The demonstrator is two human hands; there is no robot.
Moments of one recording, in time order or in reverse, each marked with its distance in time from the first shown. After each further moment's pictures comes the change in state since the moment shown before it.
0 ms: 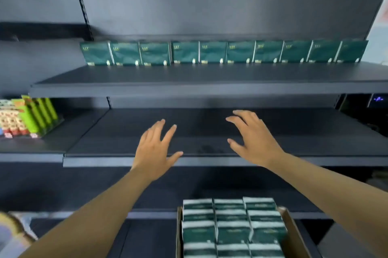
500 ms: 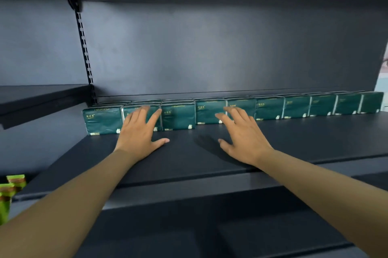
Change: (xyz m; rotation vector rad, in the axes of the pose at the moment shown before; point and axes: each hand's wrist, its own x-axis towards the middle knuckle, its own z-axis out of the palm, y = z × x) left_hand 0.245 -0.236 0.001 0.049 0.168 0.078; right_hand 0.267 -0.068 0.005 -0.275 0.155 0.038
